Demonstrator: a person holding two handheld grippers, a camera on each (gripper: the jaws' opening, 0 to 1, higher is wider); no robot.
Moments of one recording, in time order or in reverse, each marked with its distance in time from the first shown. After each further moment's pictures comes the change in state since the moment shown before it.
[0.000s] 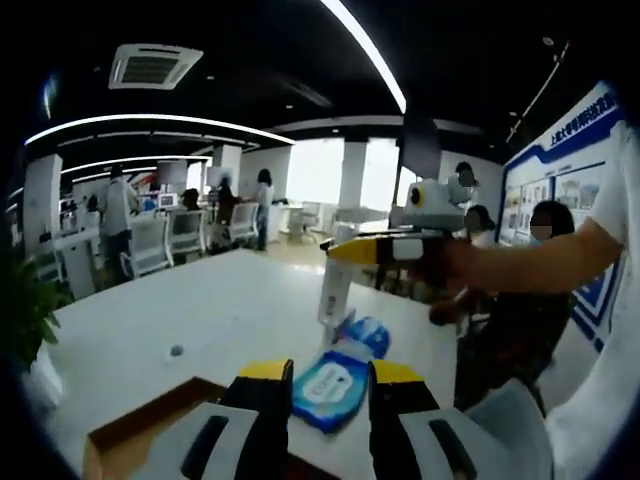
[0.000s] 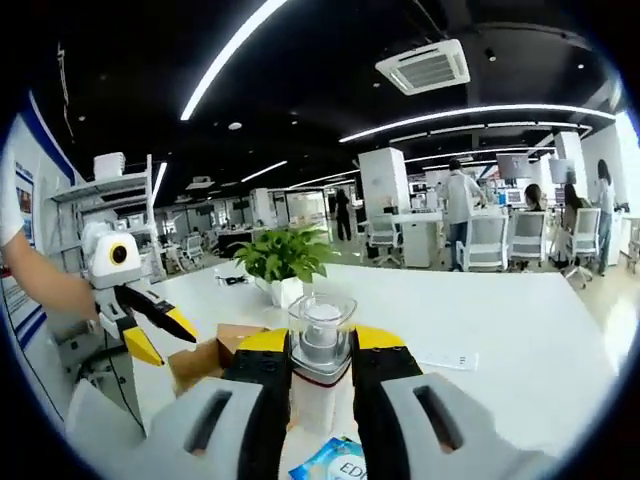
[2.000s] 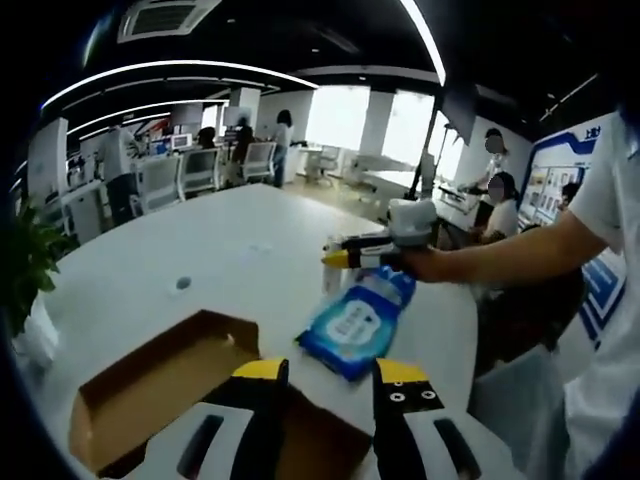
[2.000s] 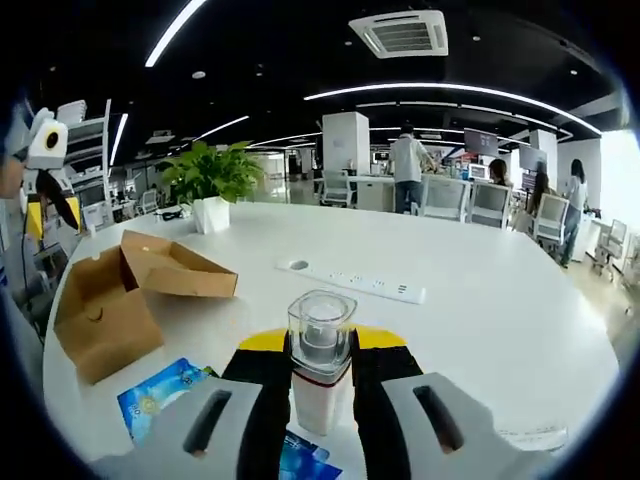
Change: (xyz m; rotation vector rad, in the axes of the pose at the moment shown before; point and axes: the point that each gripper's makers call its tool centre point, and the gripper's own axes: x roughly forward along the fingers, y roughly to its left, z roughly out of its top) left arm 0.026 0.033 -0.067 -0.087 0.213 0.045; right arm 0.051 -0.121 -0.173 -0.060 0.163 -0.125
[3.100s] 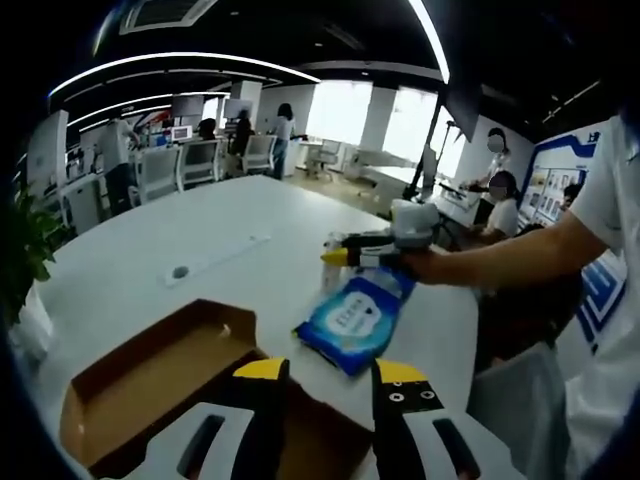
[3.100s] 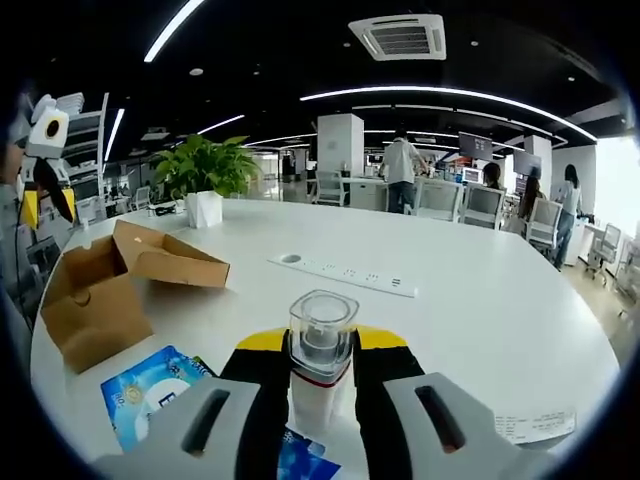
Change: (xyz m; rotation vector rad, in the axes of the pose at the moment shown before) left arm 0.009 0.003 -0.011 -0.023 0.025 -0.010; right arm 0.003 -0.005 -0.014 -0.014 -0.007 -0.036
